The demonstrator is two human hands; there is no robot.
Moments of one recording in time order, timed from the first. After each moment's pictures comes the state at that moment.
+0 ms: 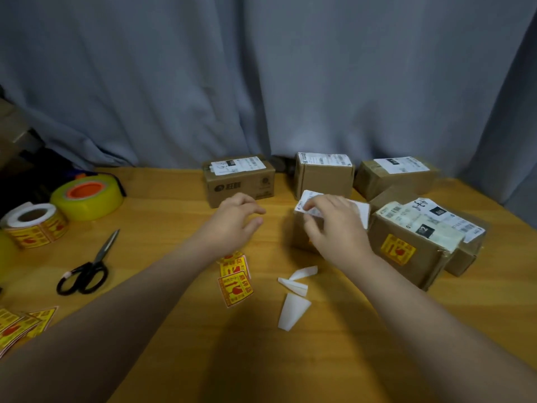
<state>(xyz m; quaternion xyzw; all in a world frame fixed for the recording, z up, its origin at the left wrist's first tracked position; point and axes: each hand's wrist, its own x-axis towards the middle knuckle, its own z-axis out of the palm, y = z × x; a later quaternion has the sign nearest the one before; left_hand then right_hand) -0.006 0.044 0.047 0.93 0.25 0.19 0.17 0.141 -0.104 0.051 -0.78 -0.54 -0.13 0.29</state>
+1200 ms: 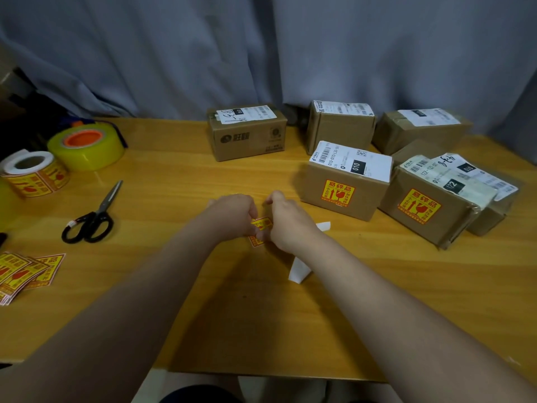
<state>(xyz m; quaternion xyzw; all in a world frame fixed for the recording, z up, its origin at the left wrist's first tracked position) -0.019 0.031 0.004 0.91 0.38 -0.04 0.16 0.070 -0.058 -0.004 -0.83 -0.49 0.18 0.20</state>
